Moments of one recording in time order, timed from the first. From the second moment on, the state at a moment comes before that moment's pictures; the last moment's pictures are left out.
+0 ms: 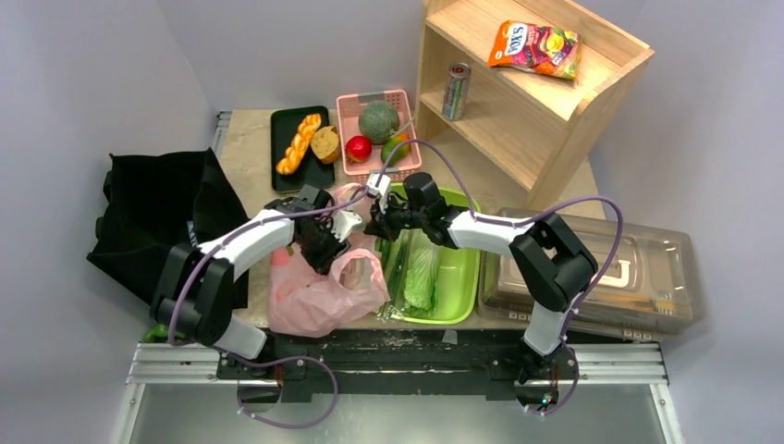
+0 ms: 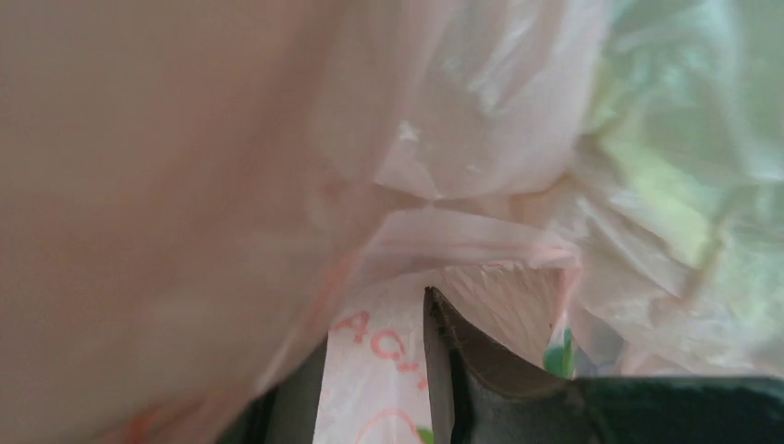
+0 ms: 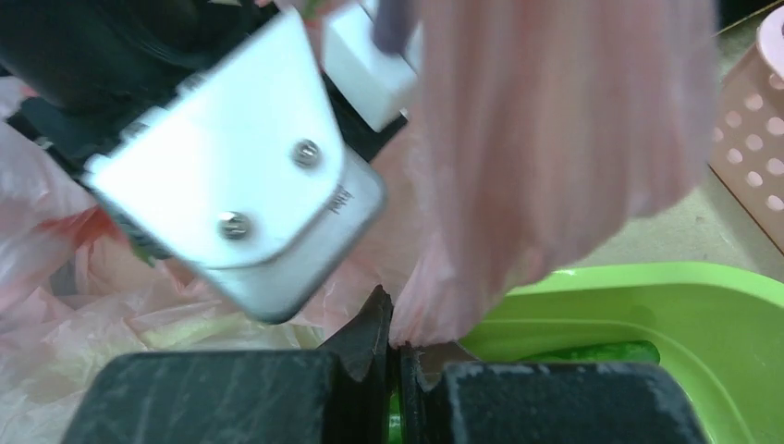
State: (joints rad) left arm -0.40 1.47 0.90 -0.73 0.30 0.45; right arm 0.72 1.80 1.04 0.26 -0.54 -0.12
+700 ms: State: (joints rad) left arm -0.17 0.96 1.49 -1.11 0.34 0.41; right arm 0.72 1.78 1.05 0.18 -0.54 -0.15
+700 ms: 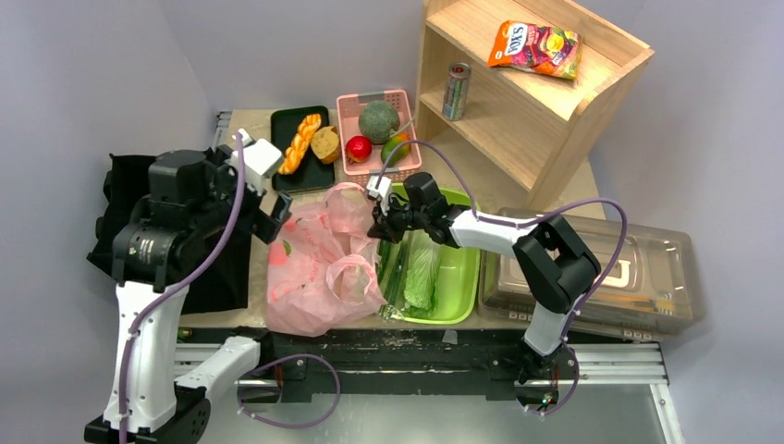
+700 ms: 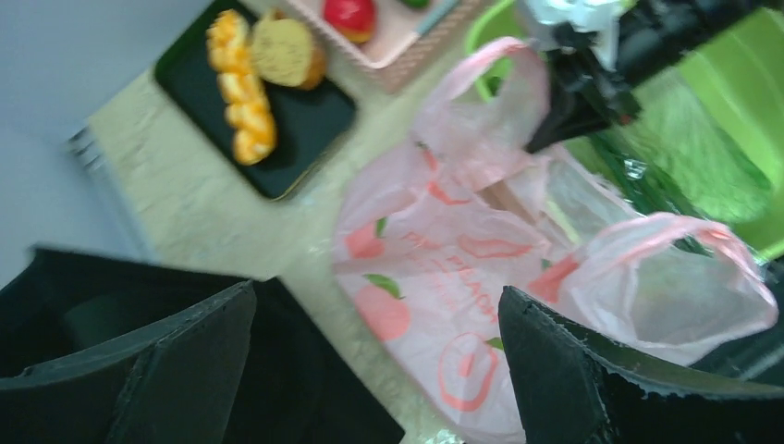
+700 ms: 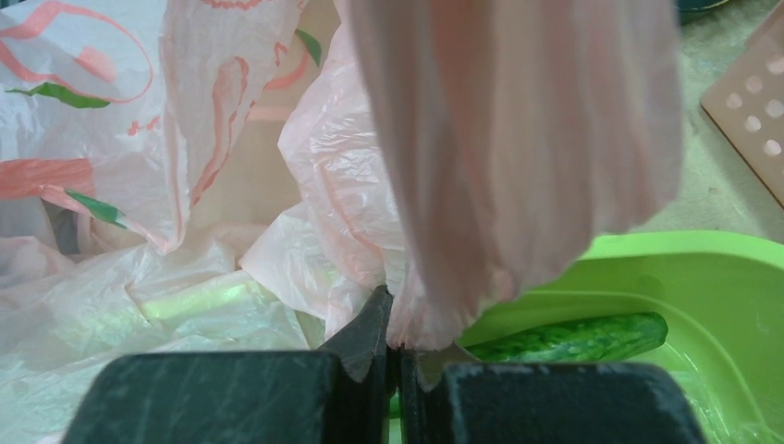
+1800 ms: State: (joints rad) left arm 0.37 1.16 1.59 -1.32 0.15 0.38; right arm 0.85 1.93 1.32 -0.14 -0.61 -0.23
